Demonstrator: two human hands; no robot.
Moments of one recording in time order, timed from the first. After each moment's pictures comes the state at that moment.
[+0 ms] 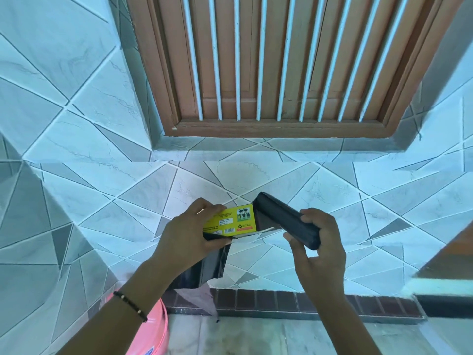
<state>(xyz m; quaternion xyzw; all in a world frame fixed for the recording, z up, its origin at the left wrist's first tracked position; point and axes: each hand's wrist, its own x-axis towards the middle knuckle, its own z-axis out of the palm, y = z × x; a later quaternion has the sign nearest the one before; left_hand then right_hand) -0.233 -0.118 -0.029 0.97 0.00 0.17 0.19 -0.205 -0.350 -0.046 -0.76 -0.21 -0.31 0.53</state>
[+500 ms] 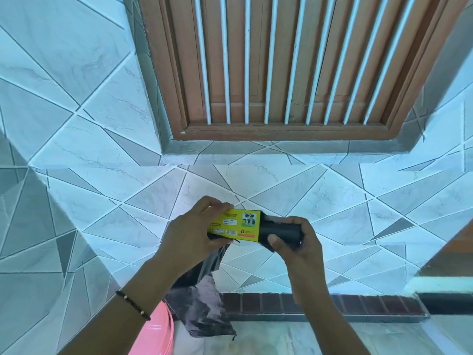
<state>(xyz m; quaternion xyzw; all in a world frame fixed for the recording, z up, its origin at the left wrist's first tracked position) -0.243 -0.084 -0.019 0.96 -0.05 0.18 0.20 -0.223 -0.288 -0.044 -0.62 -0.09 -0.03 0.78</state>
